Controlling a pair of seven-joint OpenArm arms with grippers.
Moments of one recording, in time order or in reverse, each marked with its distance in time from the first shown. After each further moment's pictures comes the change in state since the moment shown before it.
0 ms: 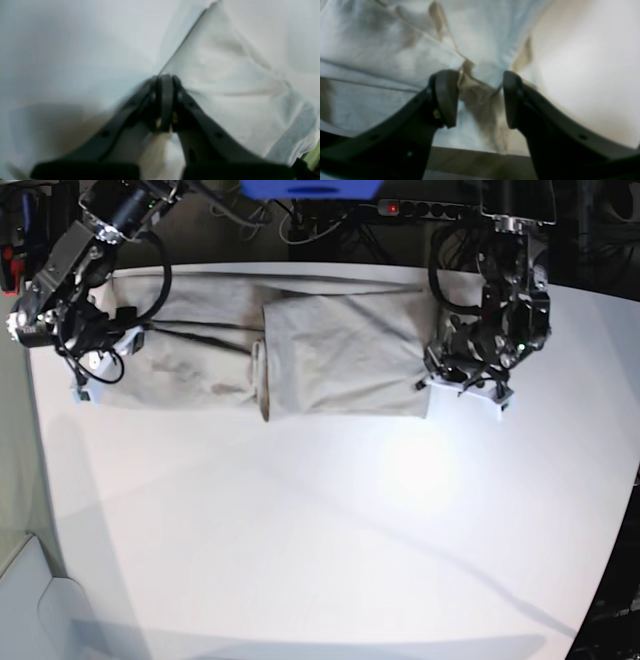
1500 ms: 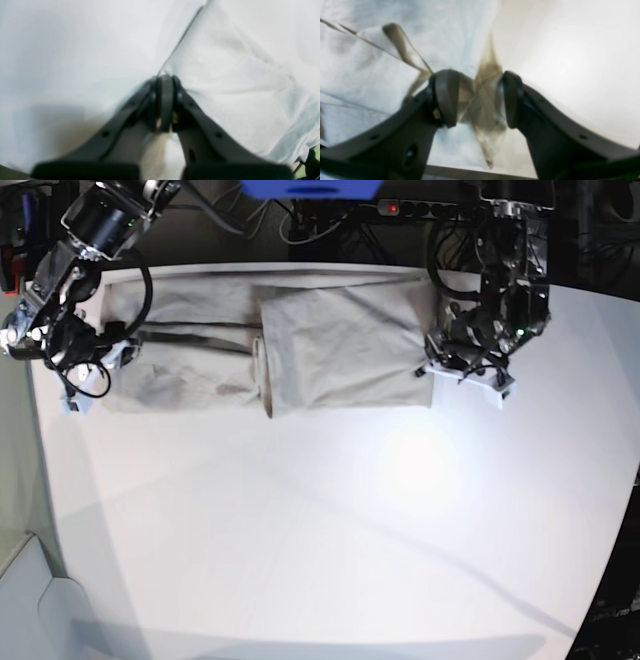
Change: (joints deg) left arm 2.8 0.3 -0.1 3.3 0.9 0.4 0.4; right arm 3.0 3.9 0.3 -9.7 0.0 -0.2 3.9
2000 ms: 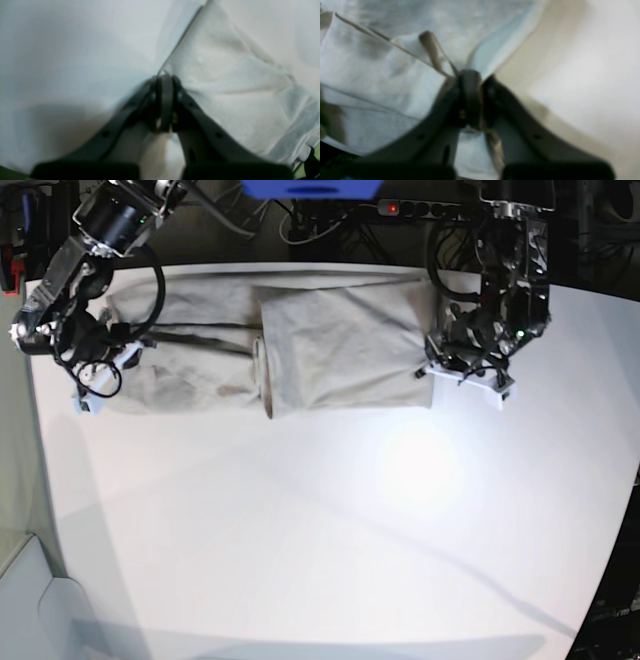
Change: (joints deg) left arm -0.2 0.0 0.0 -0.1 0.0 0.0 0.0; right arm -0.5 -2.4 0.1 -0.7 2.4 -0.2 1.3
